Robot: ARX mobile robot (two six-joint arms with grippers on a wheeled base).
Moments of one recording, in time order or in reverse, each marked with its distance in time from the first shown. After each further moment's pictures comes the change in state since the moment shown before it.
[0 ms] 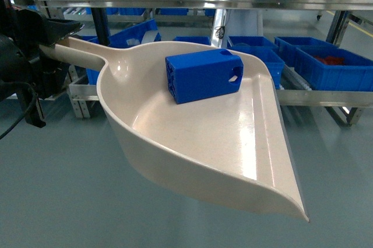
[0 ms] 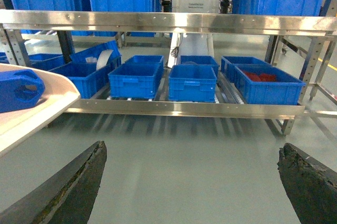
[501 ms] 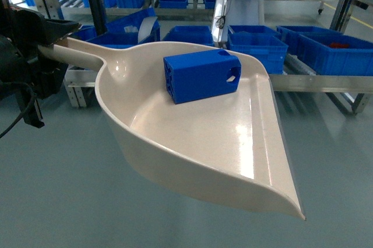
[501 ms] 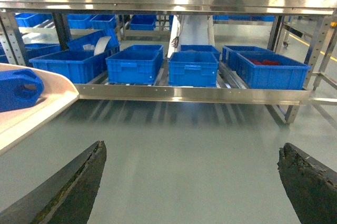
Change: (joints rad) left arm 0.000 0.000 0.000 0.000 0.000 0.000; right arm 0.000 0.000 0.000 0.000 -0.001 0.000
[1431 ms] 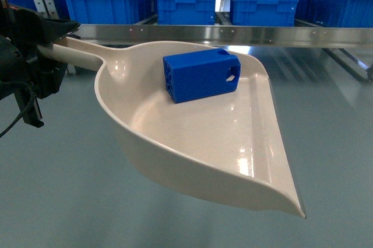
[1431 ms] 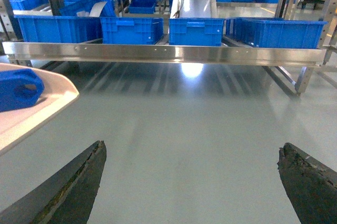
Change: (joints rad) left arm 0.000 0.000 0.000 0.000 0.000 0.000; right arm 0.000 0.000 0.000 0.000 0.000 0.000
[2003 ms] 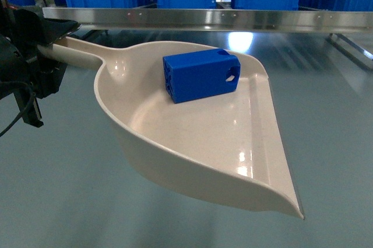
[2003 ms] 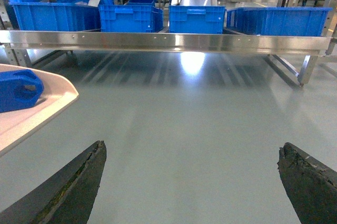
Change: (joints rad) left arm 0.000 0.000 -0.001 -0.001 0.000 0.001; right arm 0.000 0.000 0.000 -0.001 0.000 0.000
